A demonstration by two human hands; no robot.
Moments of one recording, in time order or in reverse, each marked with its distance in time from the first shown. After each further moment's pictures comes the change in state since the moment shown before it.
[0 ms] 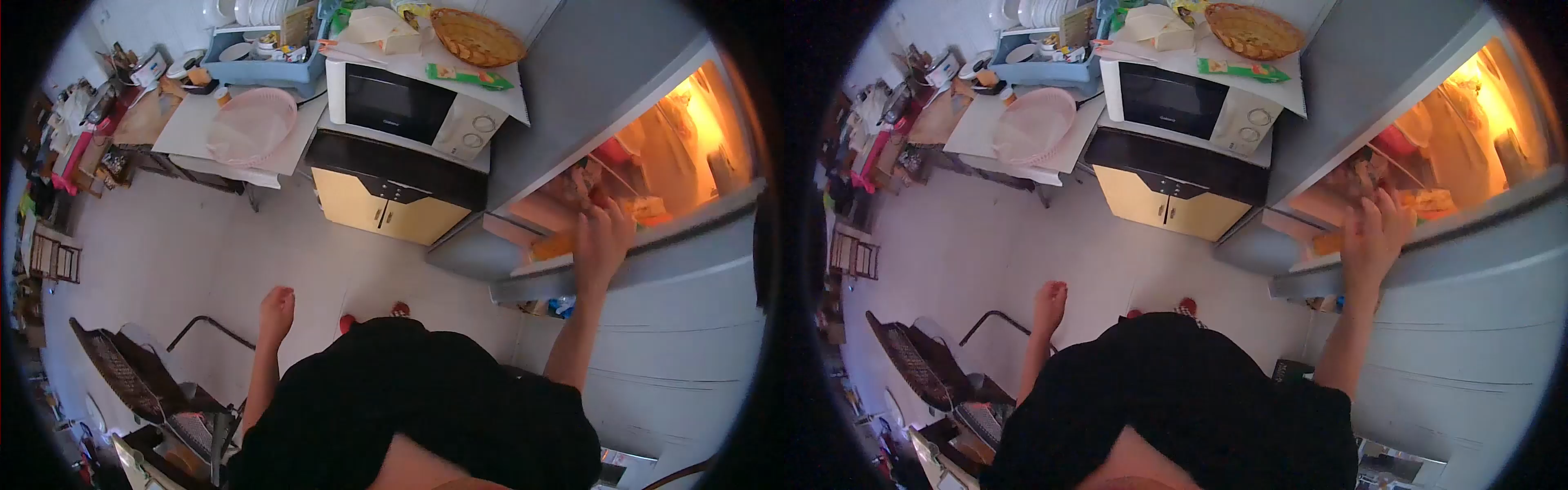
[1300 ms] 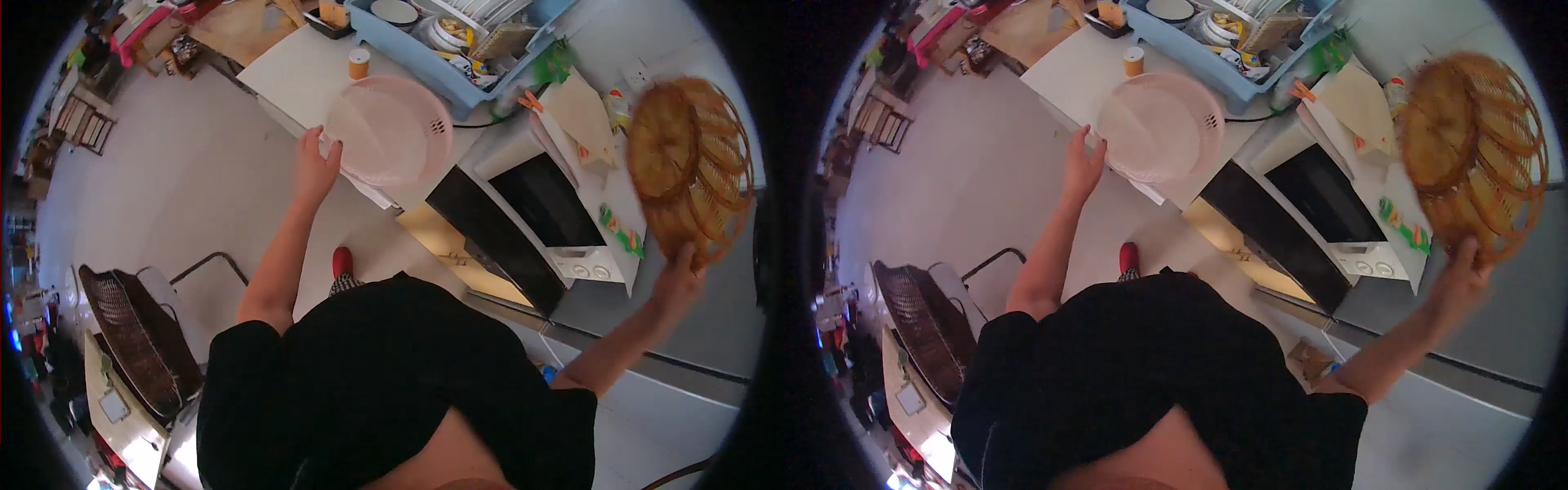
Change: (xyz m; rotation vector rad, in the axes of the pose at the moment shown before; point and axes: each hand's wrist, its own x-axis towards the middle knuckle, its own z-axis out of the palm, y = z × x) left_hand 0.361 -0.066 -0.127 0.058 0.547 0.078; right_hand 0.264 -0.167 0.190 0.994 -0.010 0.674
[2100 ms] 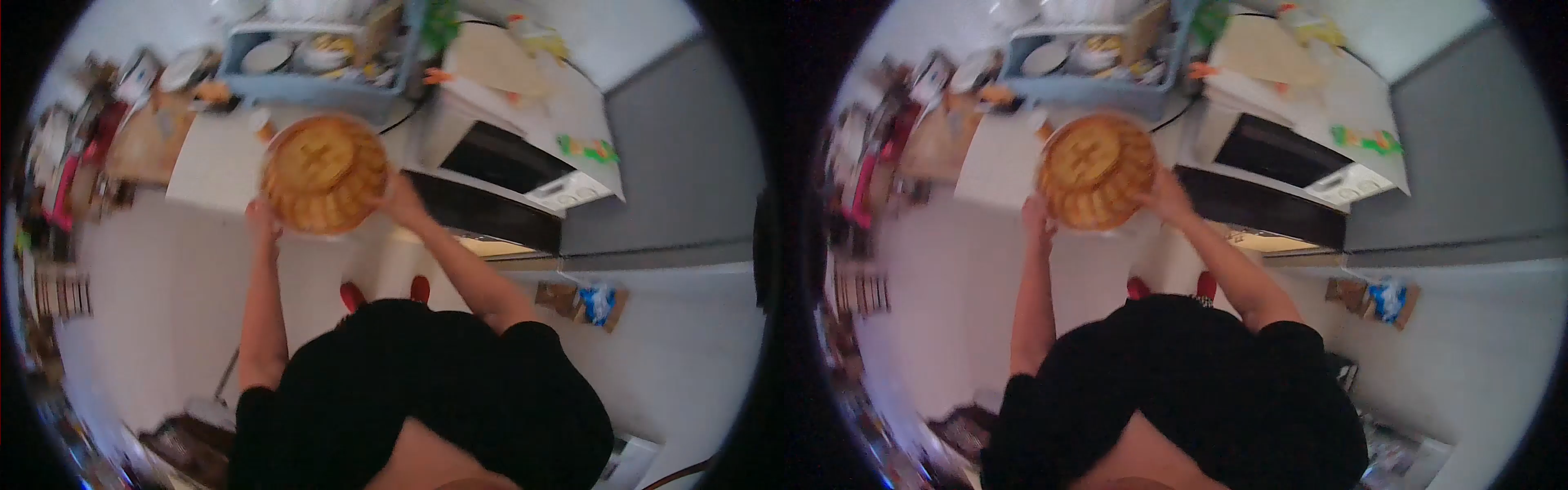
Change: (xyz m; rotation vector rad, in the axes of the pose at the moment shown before) left_hand 0.065 -0.030 0.028 -0.565 -0.425 -0.753; right_hand -0.216 0.078 0.294 -0.031 -0.819 0.109
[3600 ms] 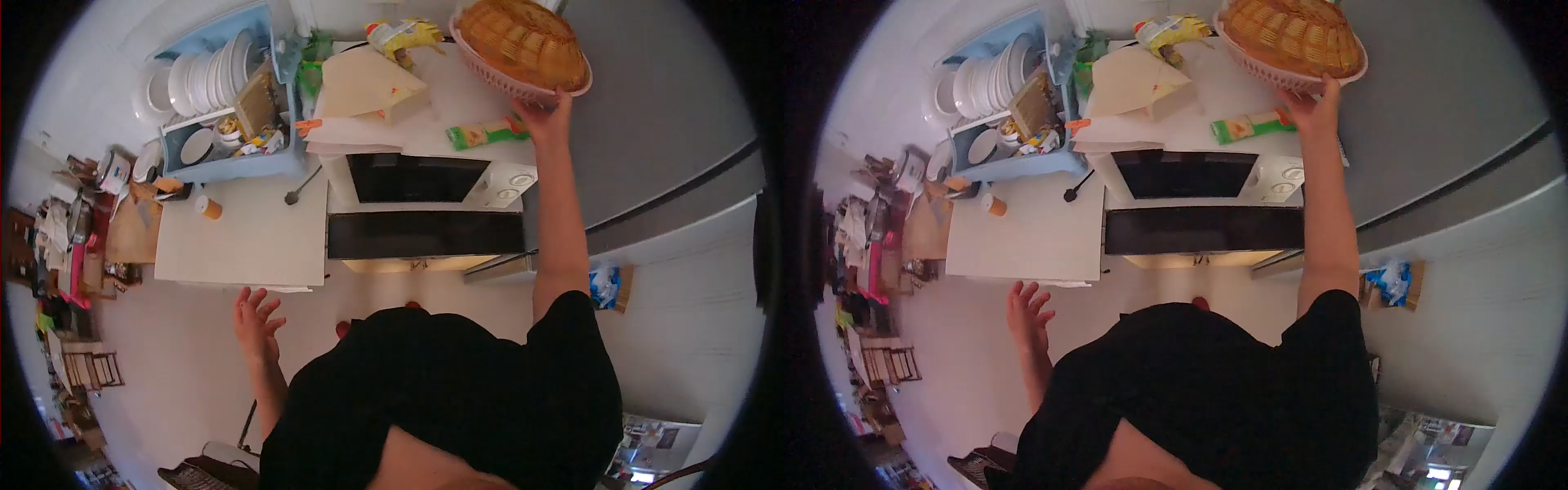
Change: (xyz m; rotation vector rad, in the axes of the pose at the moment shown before) left_hand -0.206 0.039 0.101 -0.199 -0.052 0.128; right_hand -0.015 0.109 -0.435 1.394 0.815 -0.043
